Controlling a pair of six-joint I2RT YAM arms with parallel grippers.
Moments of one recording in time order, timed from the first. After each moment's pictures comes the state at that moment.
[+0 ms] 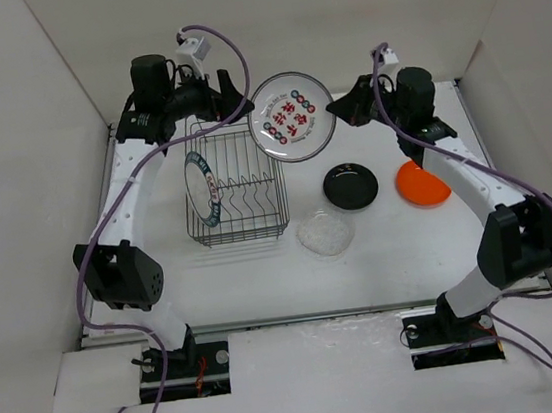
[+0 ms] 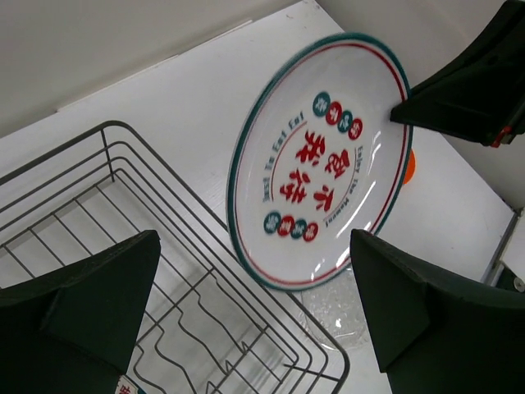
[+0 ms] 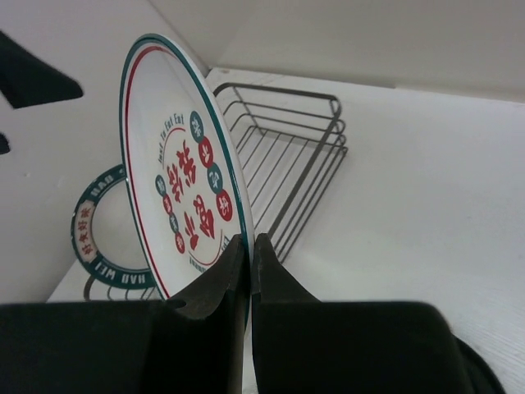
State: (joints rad) left arm -0.20 1.70 1.82 -0.46 0.69 -0.13; right arm 0.21 1.53 1.29 0.14 -0.49 0.43
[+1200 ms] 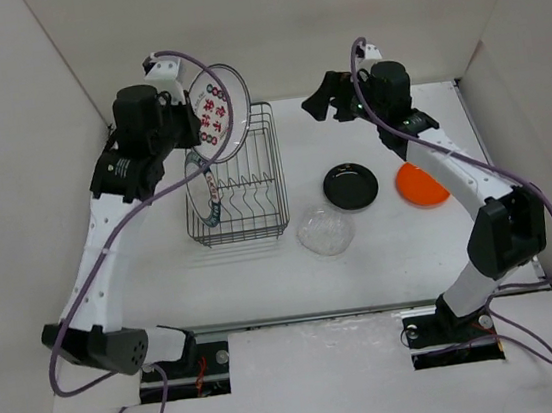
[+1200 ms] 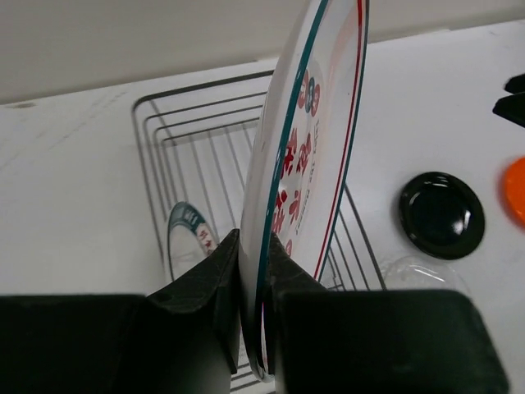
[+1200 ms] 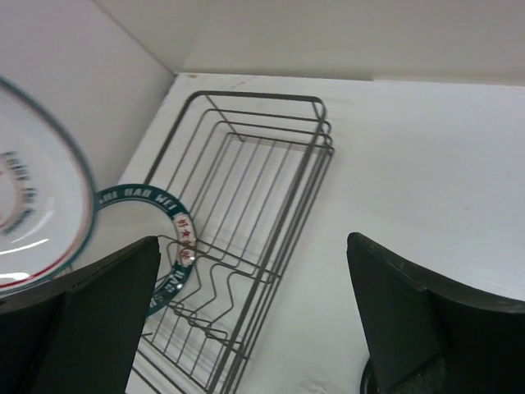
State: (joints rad) left arm -0.26 1.37 1.65 -0.64 0.12 -0.11; right arm 0.33 1.63 1.44 0.02 -0.30 0.45
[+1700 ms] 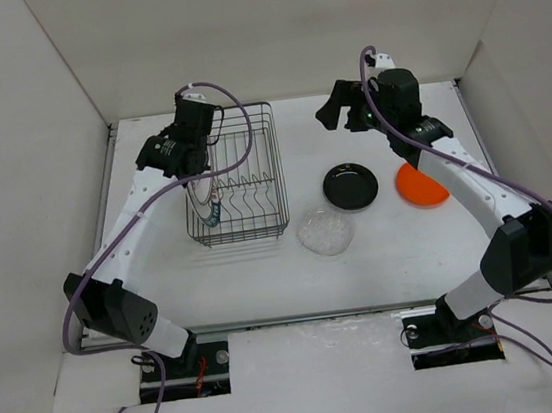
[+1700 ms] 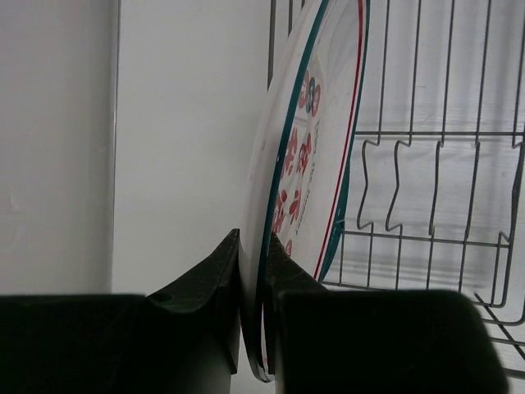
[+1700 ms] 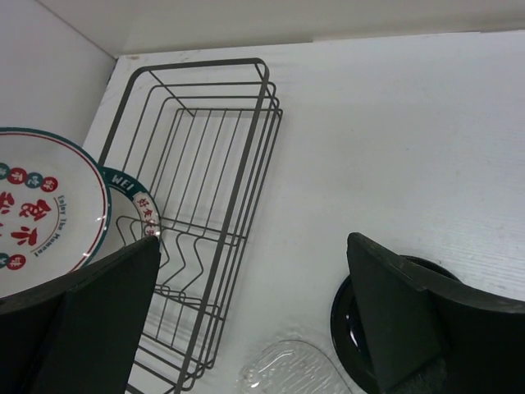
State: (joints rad) left arm -0.43 1.49 1.63 -0.96 -0.53 -0.17; right arm 0.34 1.51 1.39 -0.17 -0.14 0.42
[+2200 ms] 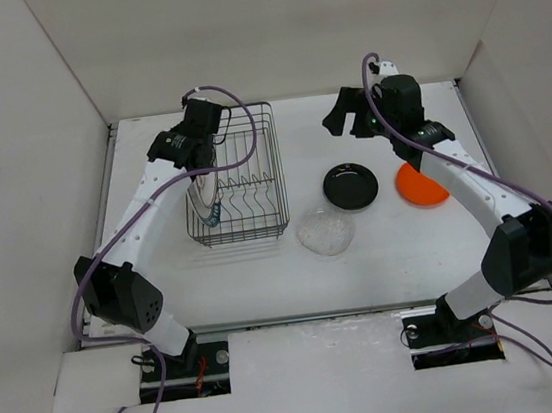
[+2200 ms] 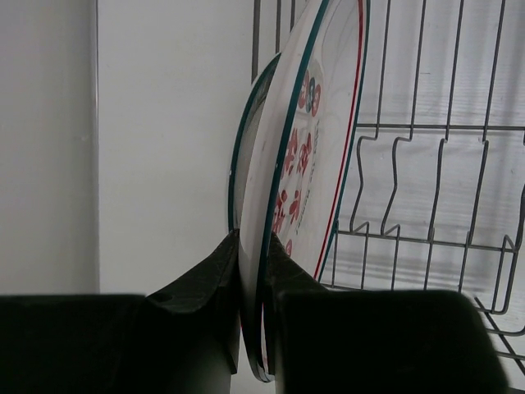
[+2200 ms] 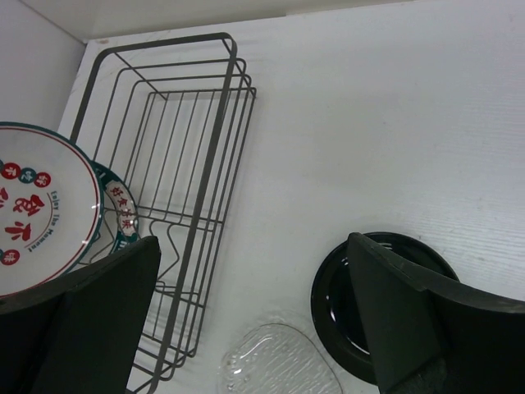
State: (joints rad) left arm -0.43 1.58 1.63 -0.97 -0.54 -0.21; right arm 0.31 1.50 1.33 -0.19 -0.13 0.42
